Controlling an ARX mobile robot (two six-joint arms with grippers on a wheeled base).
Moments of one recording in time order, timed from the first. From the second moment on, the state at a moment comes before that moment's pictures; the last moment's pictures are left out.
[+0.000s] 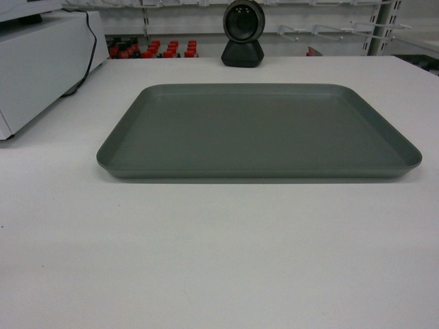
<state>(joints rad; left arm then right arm) 0.00 0.37 0.01 0.37 0.00 -0.02 0.00 0.35 0.01 0.36 0.00 0.01</state>
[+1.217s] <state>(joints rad) 0.00 0.01 0.01 0.00 0.00 -0.02 0.00 0.00 0.01 0.00 0.00 0.01</state>
